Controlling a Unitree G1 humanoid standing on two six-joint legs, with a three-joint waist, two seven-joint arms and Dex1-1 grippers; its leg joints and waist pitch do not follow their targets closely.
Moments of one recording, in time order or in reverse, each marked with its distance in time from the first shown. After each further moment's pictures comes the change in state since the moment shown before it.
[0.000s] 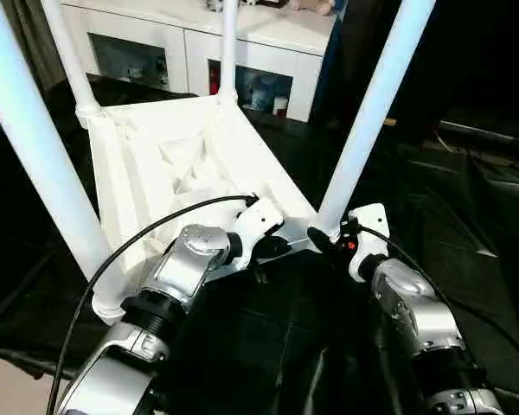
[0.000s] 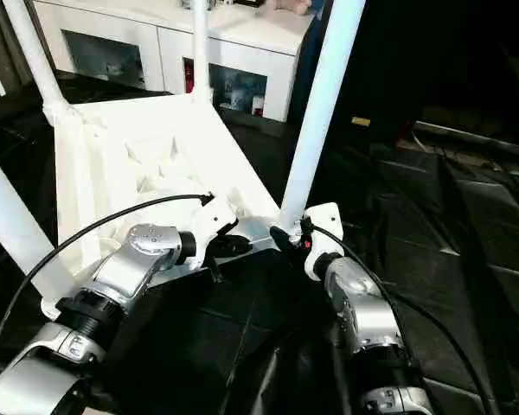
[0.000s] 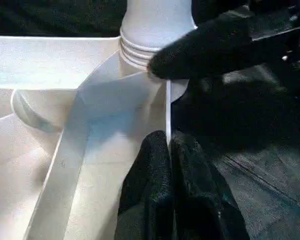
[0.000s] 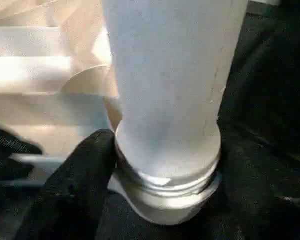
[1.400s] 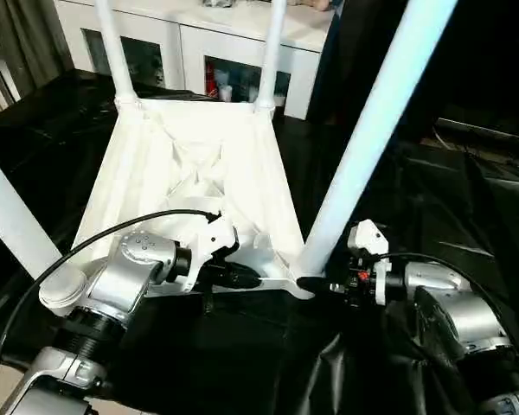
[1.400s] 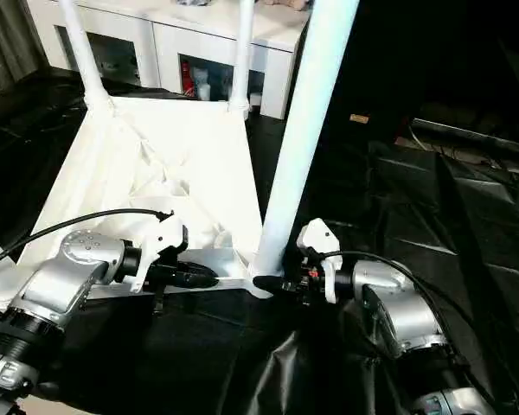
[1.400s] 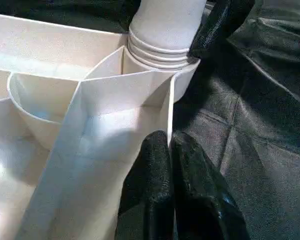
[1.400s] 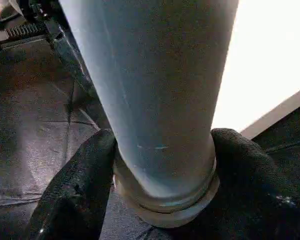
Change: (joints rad) left arm 0.126 0.236 0.015 -0.195 -0.137 0.030 -0.373; right arm -0.001 -0.237 0.159 -0.056 0.094 -0.006 0.559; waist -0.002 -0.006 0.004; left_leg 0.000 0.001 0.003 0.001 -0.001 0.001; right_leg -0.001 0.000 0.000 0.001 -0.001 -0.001
